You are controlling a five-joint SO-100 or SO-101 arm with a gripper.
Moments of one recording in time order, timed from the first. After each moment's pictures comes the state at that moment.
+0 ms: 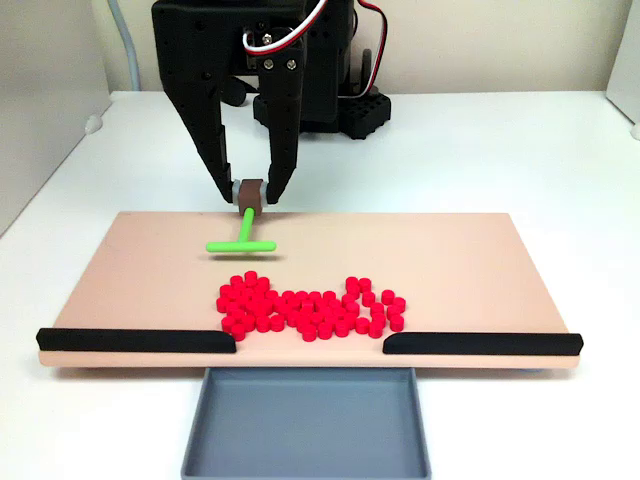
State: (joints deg) arm 13.3 99.1 115.7 69.0 -99.1
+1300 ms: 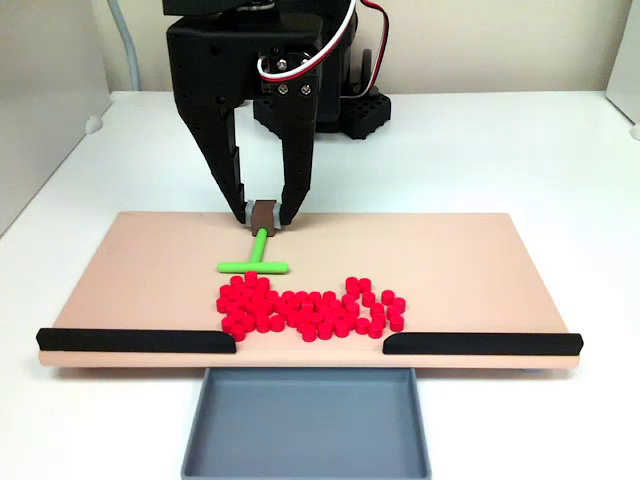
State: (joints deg) arm 9.8 93.1 114.7 65.8 -94.9
